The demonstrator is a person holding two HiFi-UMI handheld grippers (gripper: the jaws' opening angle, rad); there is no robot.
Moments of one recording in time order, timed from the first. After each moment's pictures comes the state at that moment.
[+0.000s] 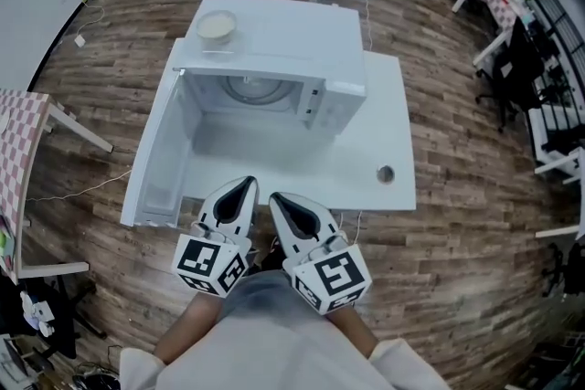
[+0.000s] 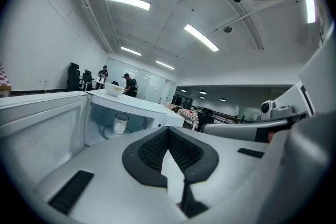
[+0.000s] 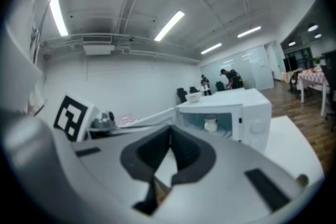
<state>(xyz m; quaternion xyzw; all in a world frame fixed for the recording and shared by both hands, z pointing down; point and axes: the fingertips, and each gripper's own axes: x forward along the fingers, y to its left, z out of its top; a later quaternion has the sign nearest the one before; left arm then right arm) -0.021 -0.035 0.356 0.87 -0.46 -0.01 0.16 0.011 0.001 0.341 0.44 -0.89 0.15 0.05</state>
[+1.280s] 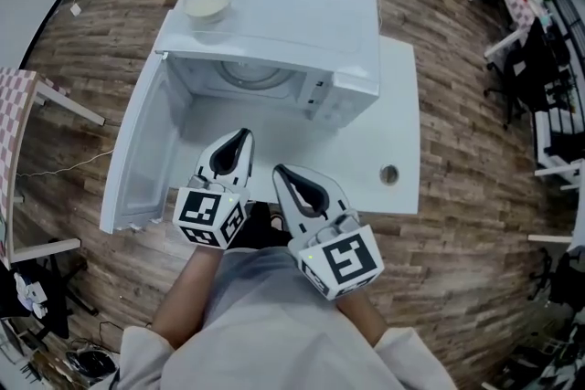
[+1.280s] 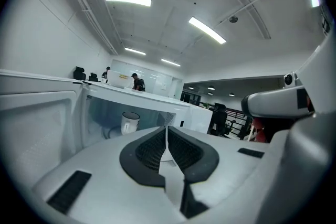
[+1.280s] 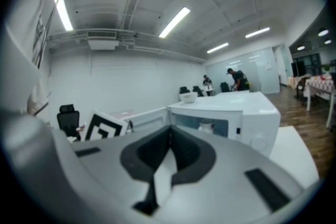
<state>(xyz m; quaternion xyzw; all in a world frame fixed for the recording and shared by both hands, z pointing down) -0.017 -0.140 0.413 0.85 -0.50 0.02 0.15 0.030 -0.067 0.352 0.41 -0.90 0.12 0.07</state>
